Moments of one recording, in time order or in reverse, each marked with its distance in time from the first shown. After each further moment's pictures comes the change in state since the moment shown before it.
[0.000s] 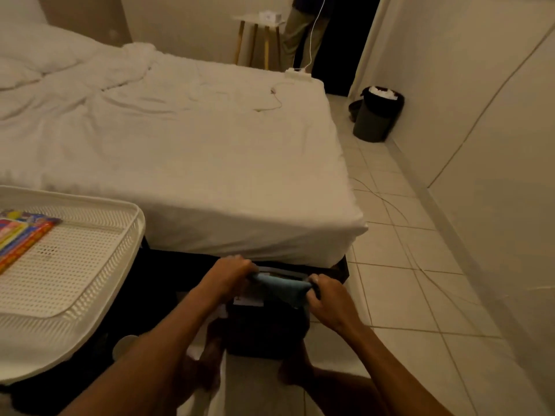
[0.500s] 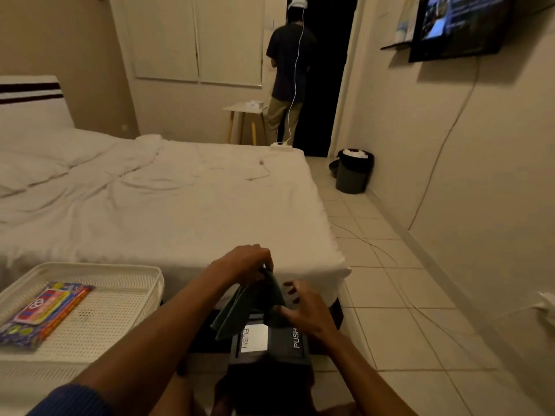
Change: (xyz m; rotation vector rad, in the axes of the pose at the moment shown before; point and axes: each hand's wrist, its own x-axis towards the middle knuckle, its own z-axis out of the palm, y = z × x) left_hand -0.002 0.040 -0.175 0.040 -0.020 0.082; right_hand -0.010 -0.105 -0.065 0.234 0.078 -0.060
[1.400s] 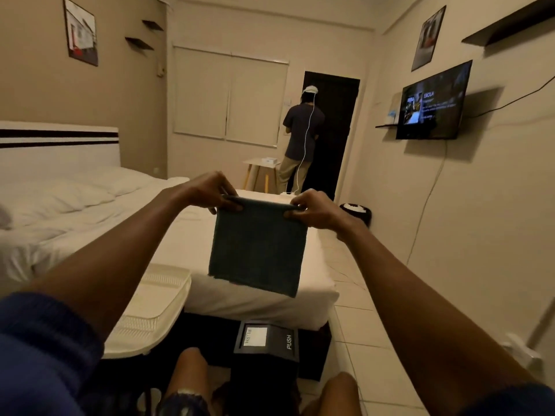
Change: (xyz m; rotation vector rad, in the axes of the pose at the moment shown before) left_hand -0.237 0.016 -0.200 -0.370 0.355 -0.102; right_hand -0.072 -0.257 -0.205 -0.316 -0.011 -0.328
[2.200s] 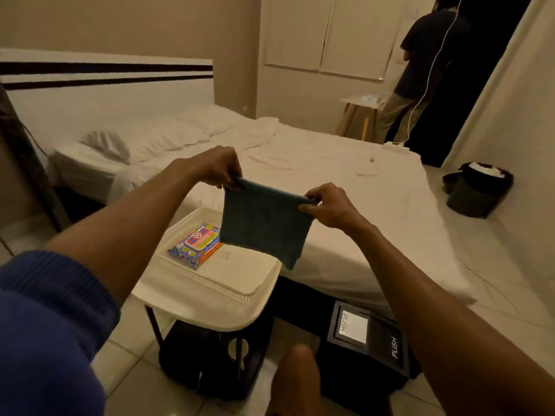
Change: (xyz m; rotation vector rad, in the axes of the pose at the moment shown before) left_hand 0.004 -0.275 -0.029 0.288 -0.071 -0.346; right_hand 0.181 -0.069 0.235 0.224 -0.171 -0.021
